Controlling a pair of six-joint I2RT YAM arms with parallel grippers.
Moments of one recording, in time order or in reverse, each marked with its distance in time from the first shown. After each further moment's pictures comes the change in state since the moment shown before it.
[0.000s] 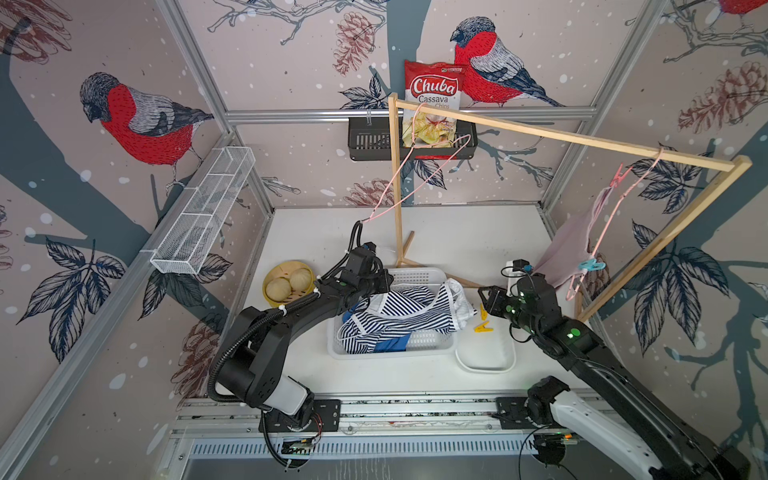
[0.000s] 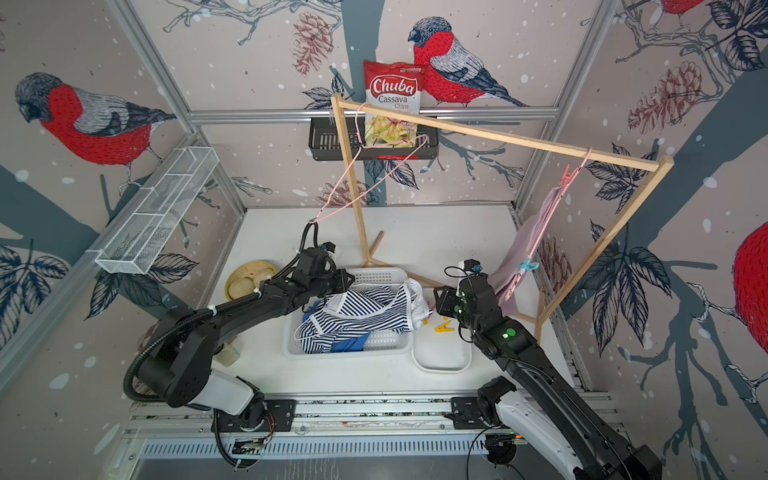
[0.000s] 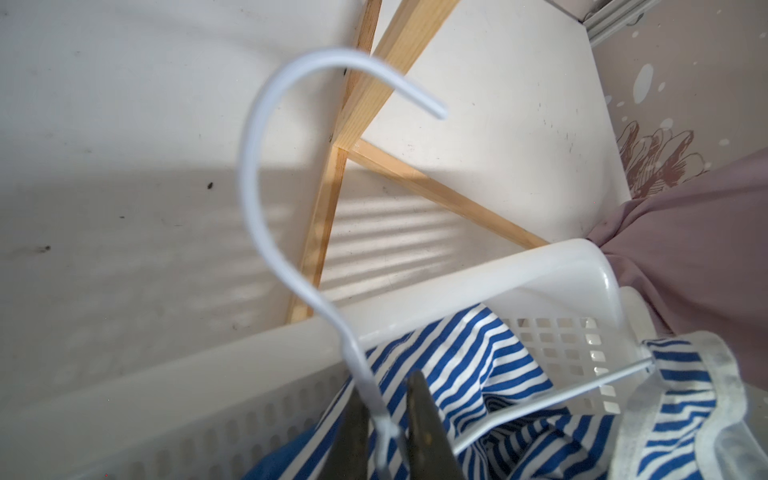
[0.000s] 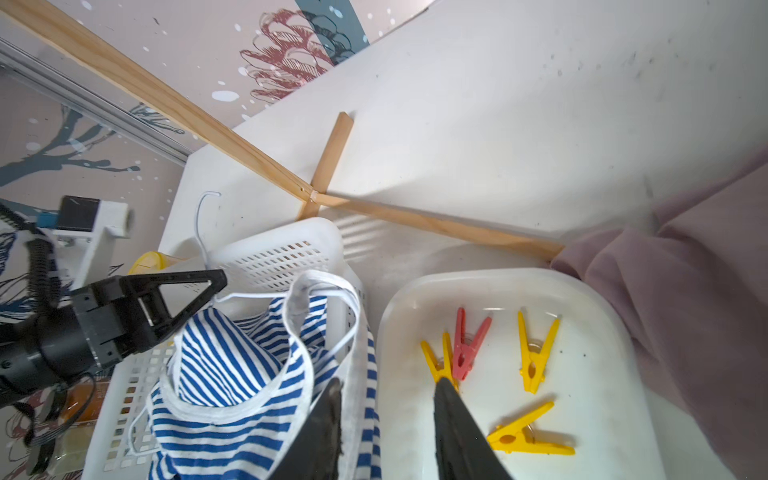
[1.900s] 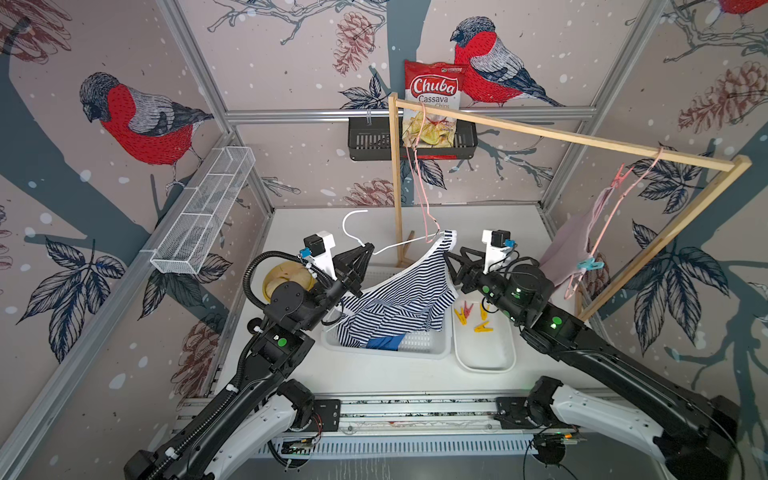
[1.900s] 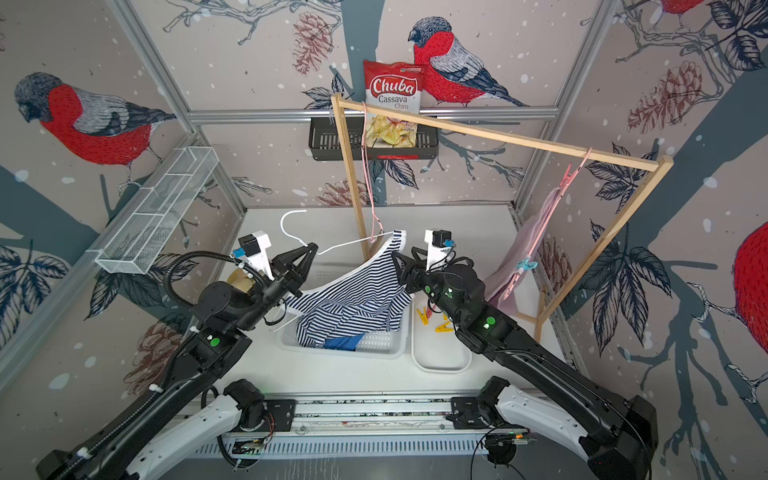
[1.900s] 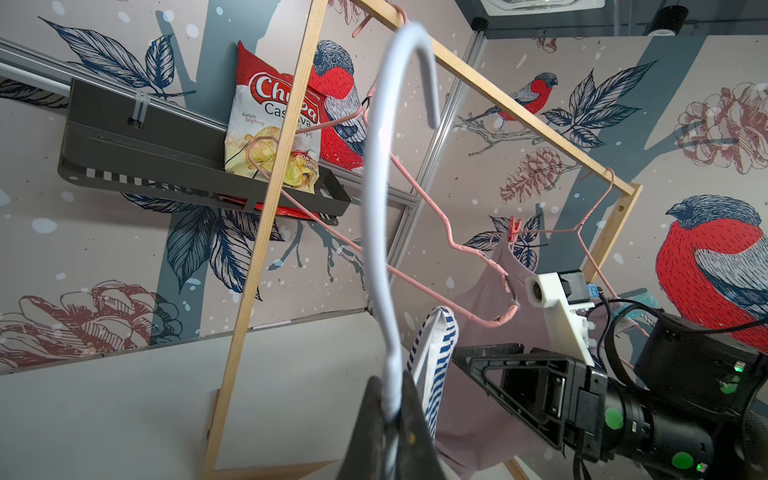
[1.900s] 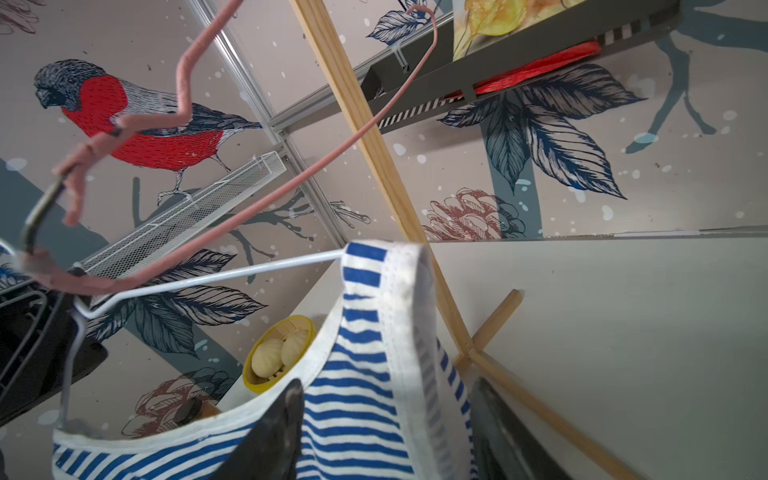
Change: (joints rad) left arm -0.068 -0.774 -0.161 0.348 -0.053 0.174; right arm 0.288 0.183 0.156 0.536 0.099 -0.231
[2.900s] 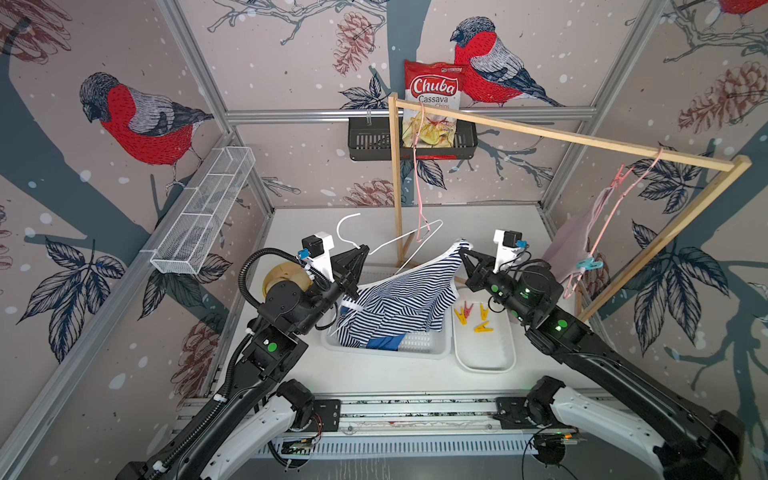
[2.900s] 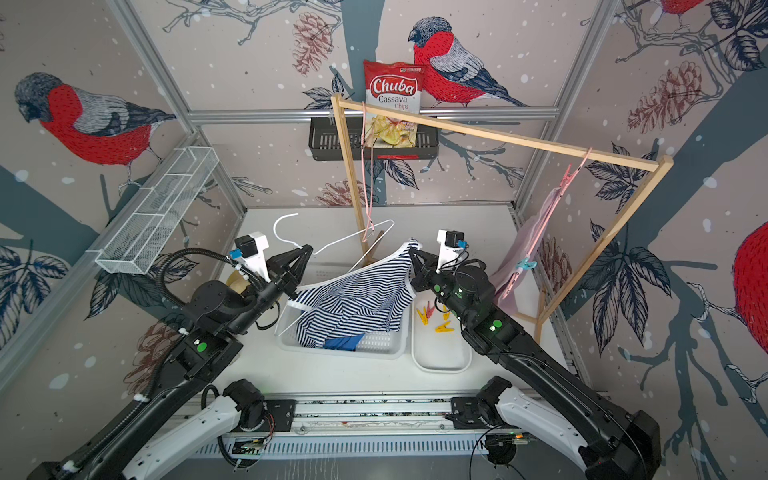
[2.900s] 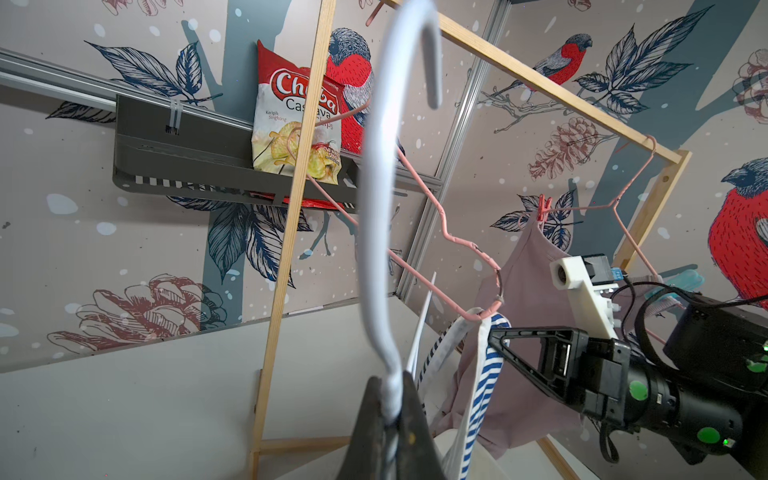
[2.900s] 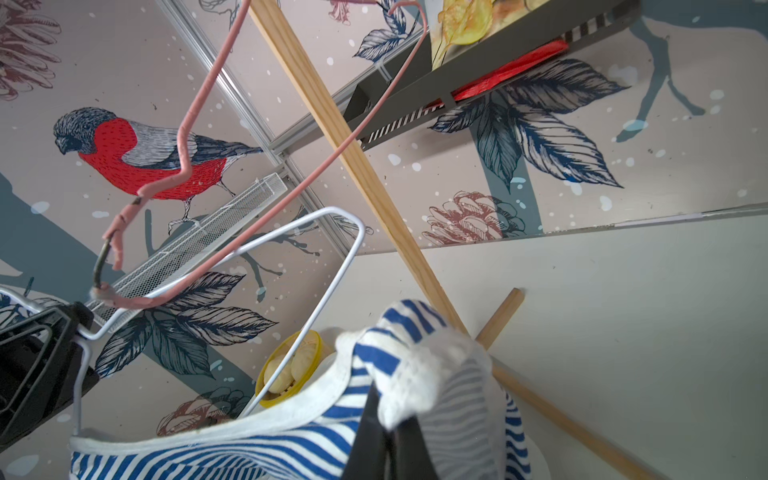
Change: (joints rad) left arm -0.011 -0.048 0.063 -0.194 -0.059 0.105; right arm -0.106 -0.085 -0.092 0.047 -0.048 0.095
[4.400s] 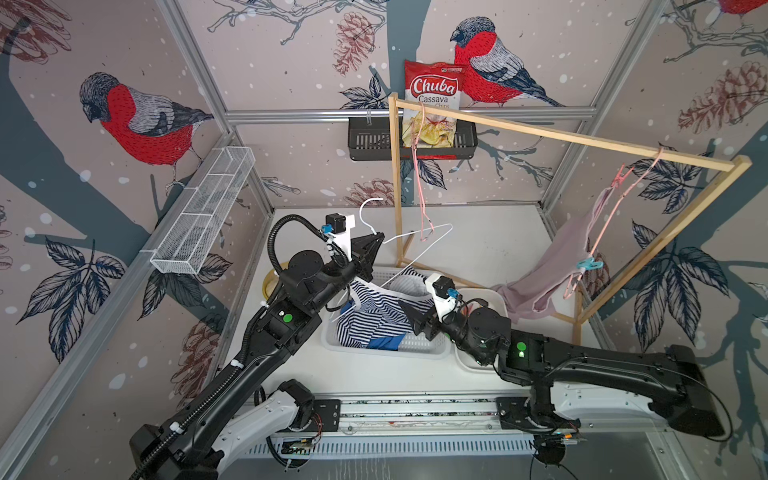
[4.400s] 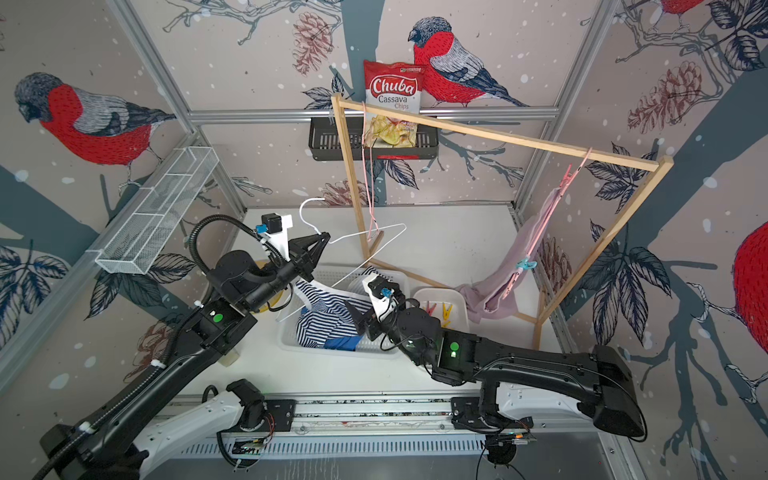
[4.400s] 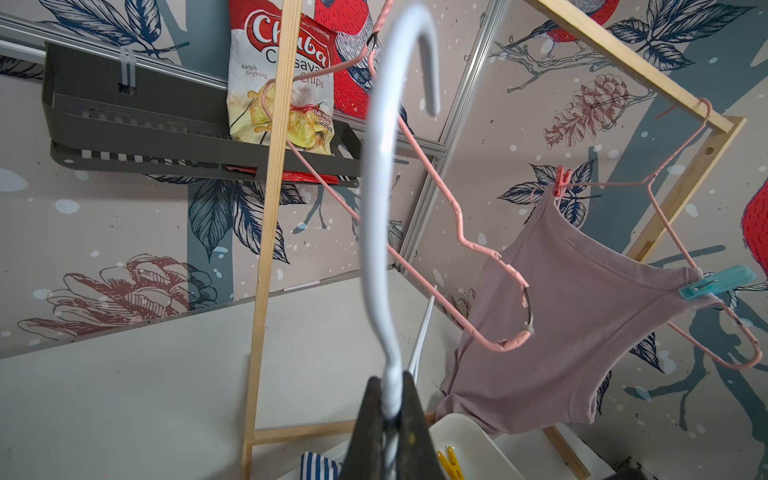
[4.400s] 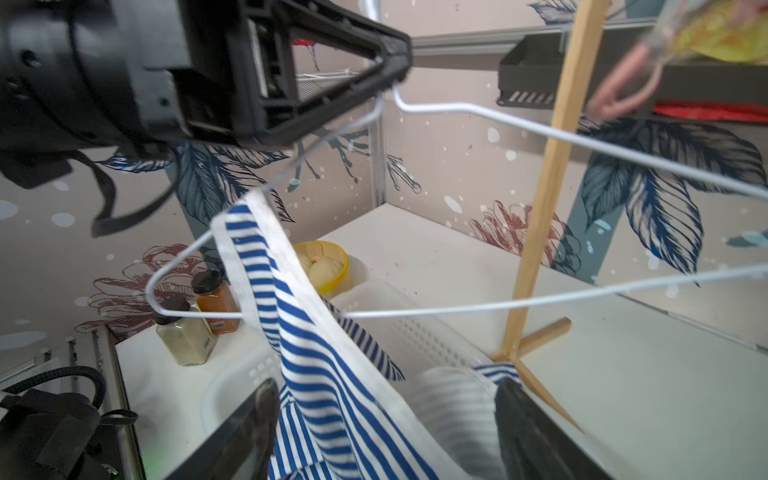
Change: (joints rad) left arm 0.000 0.229 0.174 -0.057 0.050 -0.005; right arm 0.624 0.254 0.088 0.098 0.389 -0.488
